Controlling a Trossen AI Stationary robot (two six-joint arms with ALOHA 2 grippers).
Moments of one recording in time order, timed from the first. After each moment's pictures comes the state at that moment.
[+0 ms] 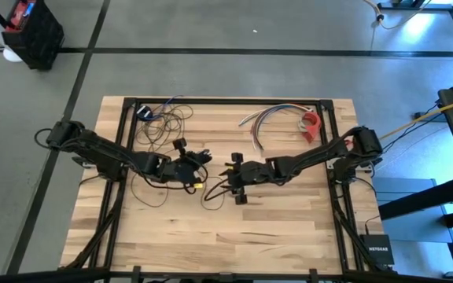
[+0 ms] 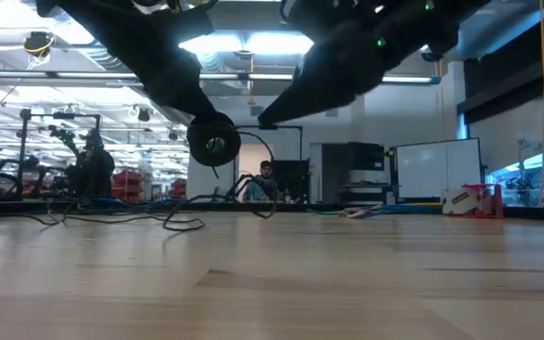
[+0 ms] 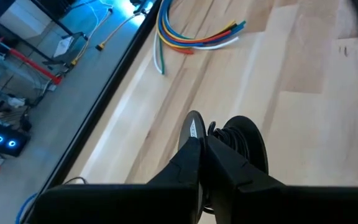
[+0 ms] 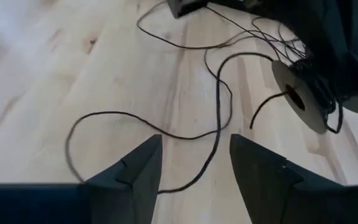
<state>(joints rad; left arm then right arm) -0.22 1.40 0.80 -0.18 -0.81 -0.09 0.16 1.73 0.97 0.22 0.14 -0.13</state>
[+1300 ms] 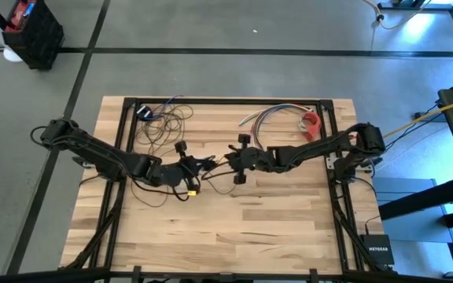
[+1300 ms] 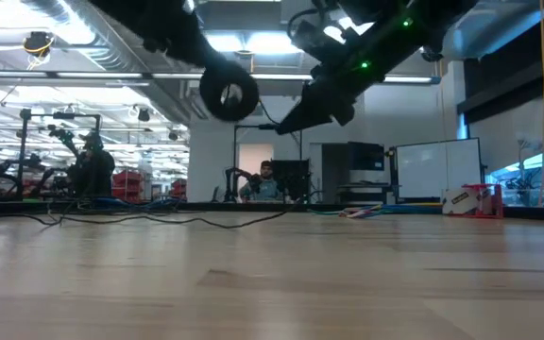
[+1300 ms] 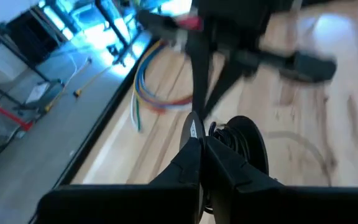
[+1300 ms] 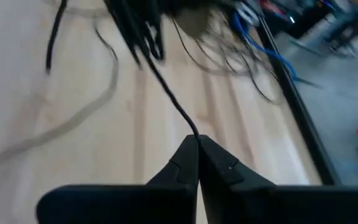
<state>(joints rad) -0.30 1.31 0.81 -0.04 -0.78 0.01 0.06 1.69 0.97 0.13 0.38 -0.27</state>
